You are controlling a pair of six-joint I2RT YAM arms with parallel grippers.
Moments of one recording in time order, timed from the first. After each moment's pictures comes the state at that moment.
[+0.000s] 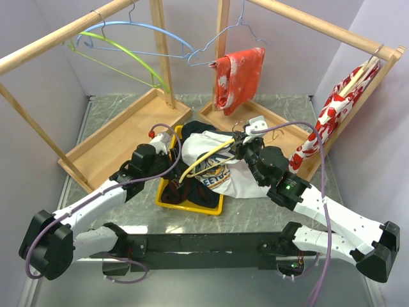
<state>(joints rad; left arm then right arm) -0.56 1.10 0.60 0.03 0.26 -0.68 0.86 0.93 0.81 0.13 0.51 -0.05</state>
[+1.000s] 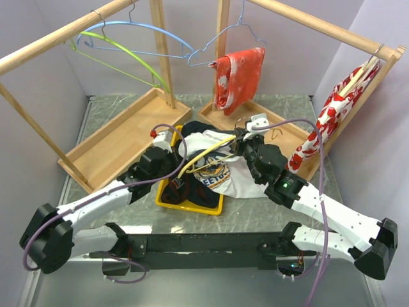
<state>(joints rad) -0.68 1.16 0.62 0.13 -0.01 -0.72 0.86 0.95 0.82 0.15 0.59 -0.04</state>
